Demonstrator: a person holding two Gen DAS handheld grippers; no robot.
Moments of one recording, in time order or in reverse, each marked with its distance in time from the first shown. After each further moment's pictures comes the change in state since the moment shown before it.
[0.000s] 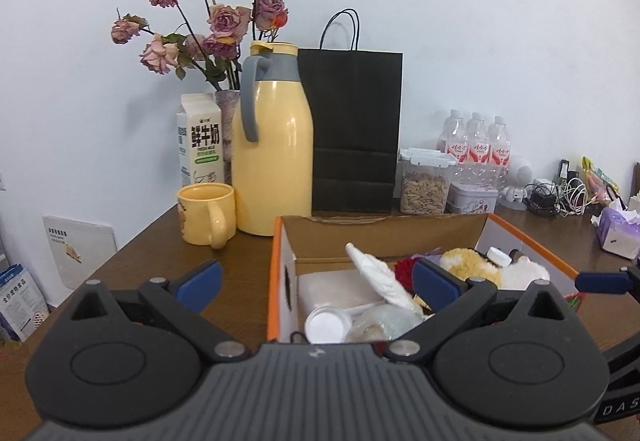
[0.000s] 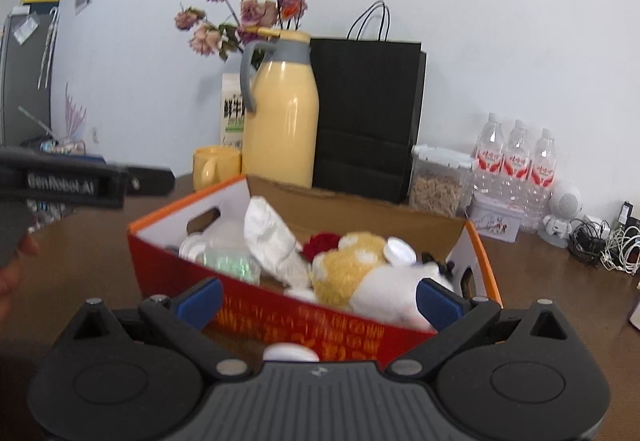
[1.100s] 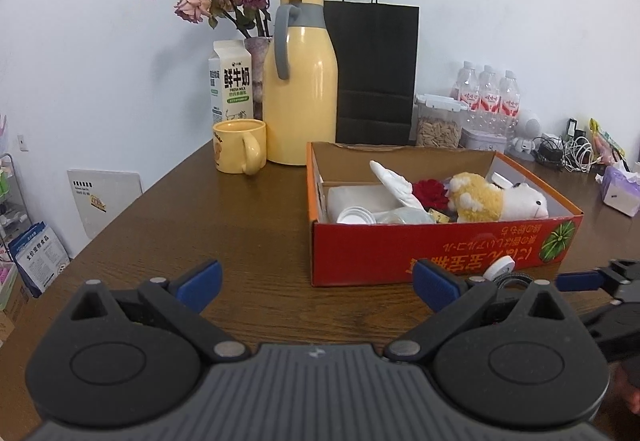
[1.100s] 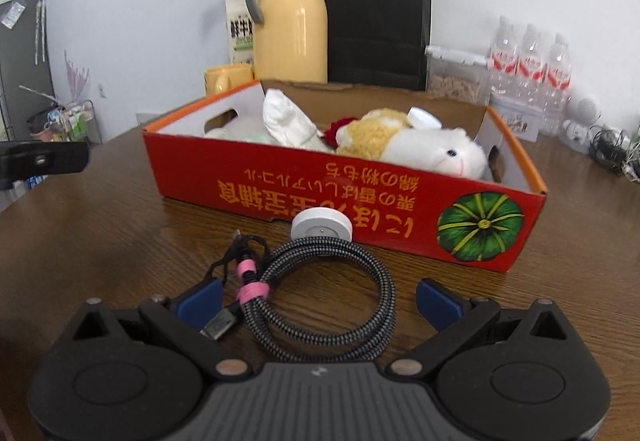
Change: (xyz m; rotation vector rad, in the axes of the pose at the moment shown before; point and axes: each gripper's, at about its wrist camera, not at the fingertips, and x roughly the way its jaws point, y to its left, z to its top) left arm -0.052 0.015 -0.036 -0.012 0.151 0.042; right arm 0.017 0.005 -0.043 0.097 0.232 0.076
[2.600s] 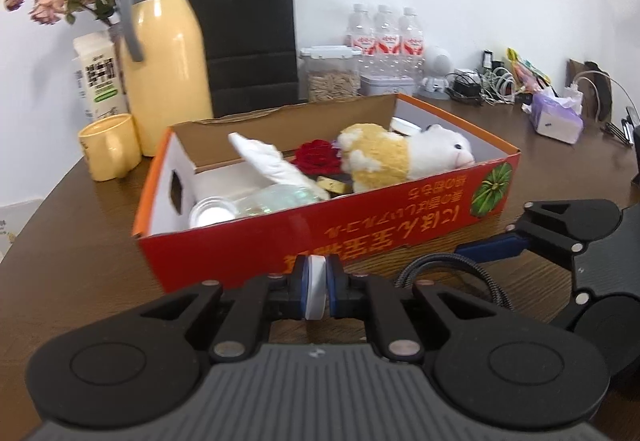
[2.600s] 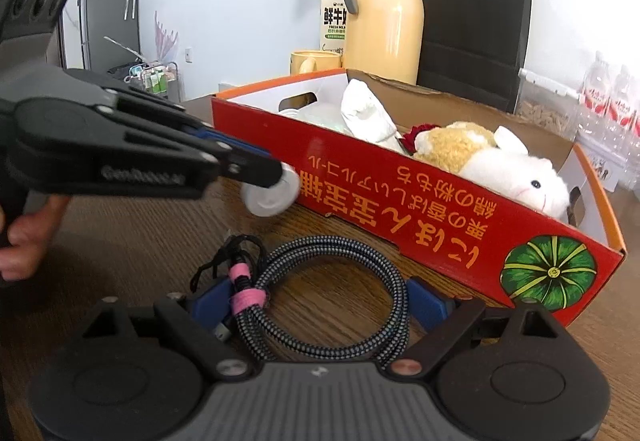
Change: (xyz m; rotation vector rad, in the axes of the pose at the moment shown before) left arm 0.068 -0.064 -0.003 0.197 0.094 -0.228; right arm 0.012 0.000 -0.002 -0.234 -0.019 0.198
